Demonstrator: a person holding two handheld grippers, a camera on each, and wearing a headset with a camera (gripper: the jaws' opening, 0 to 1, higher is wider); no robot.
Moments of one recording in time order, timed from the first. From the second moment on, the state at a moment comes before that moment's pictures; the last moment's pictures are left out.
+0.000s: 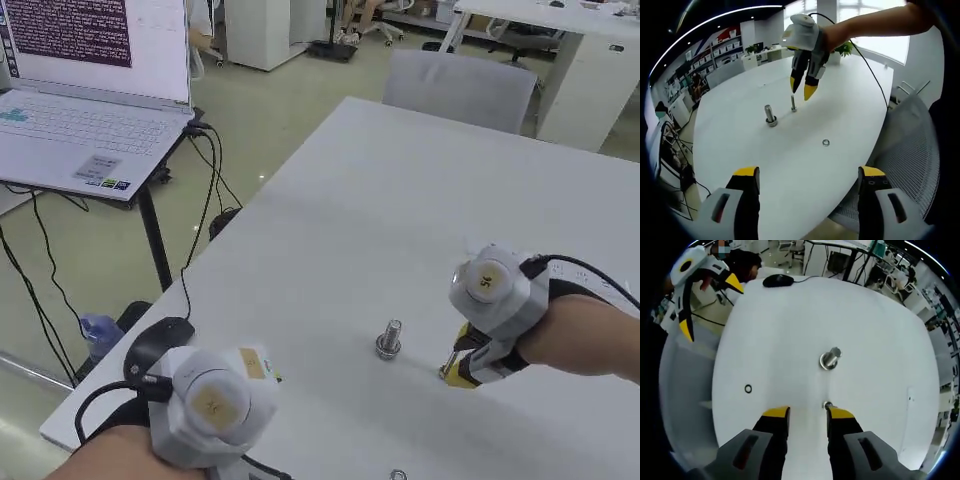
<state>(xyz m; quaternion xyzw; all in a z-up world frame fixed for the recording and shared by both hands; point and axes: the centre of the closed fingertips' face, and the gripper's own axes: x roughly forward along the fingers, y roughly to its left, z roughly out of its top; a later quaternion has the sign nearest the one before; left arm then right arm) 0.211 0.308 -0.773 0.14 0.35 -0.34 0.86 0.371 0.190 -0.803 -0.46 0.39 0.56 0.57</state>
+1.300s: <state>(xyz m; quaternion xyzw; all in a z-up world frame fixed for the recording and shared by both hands) 0.210 0.300 -0.776 0.14 0.34 -0.35 0.86 0.256 0.196 -0.831 -0.44 0.37 0.62 0.53</state>
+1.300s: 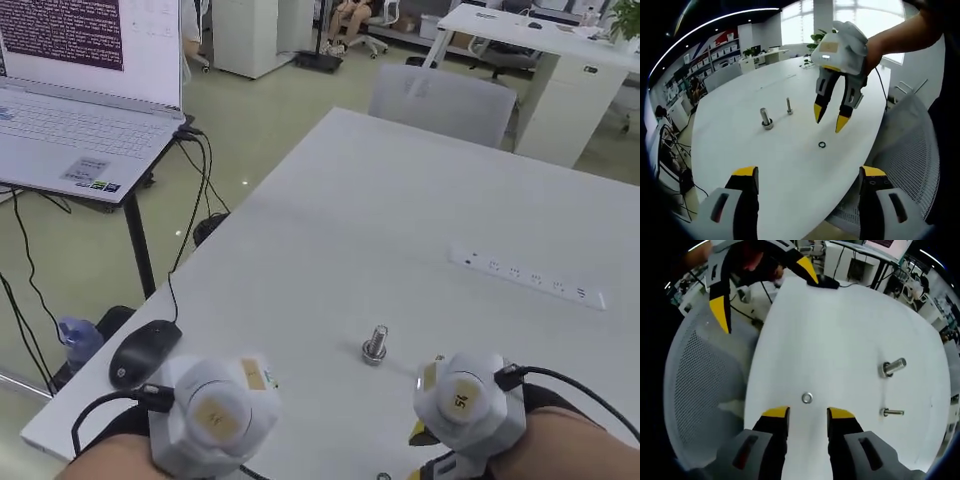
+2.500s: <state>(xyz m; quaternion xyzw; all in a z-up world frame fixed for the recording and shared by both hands) 0.211 0.298 -0.779 0.13 0.33 -0.34 0.87 0.251 0.207 -0.881 -0.48 0.36 0.63 0.50</state>
